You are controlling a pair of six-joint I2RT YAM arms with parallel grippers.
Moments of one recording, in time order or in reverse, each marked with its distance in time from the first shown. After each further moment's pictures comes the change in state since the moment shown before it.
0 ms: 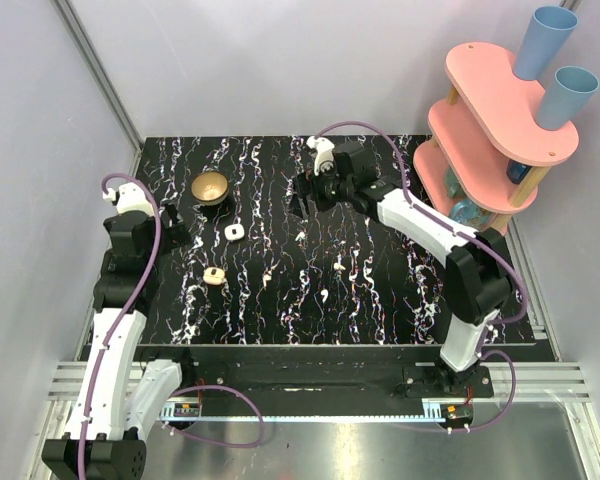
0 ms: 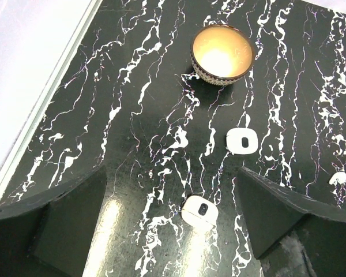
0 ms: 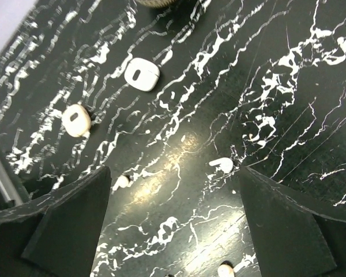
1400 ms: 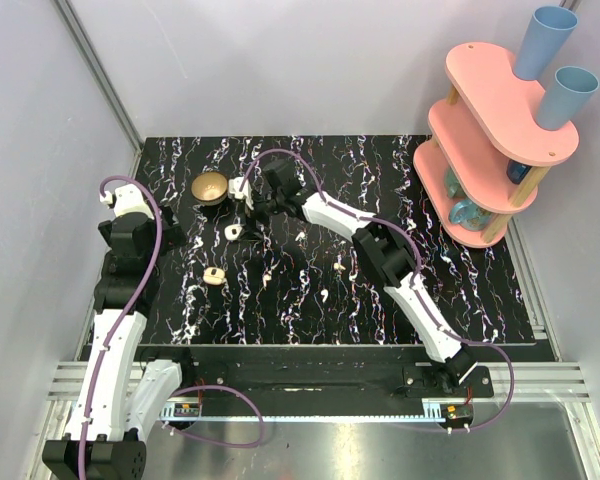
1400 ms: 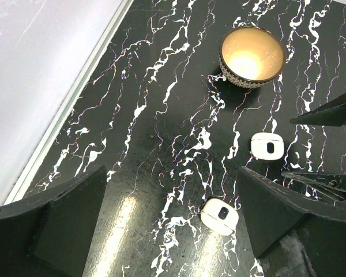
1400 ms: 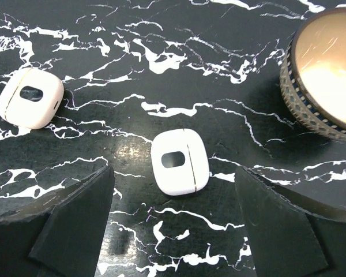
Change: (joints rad) left arm 0.000 -0.007 -0.012 -0.009 -0.100 0.023; right arm 0.155 0.769 0.685 0.033 -0.429 -0.741
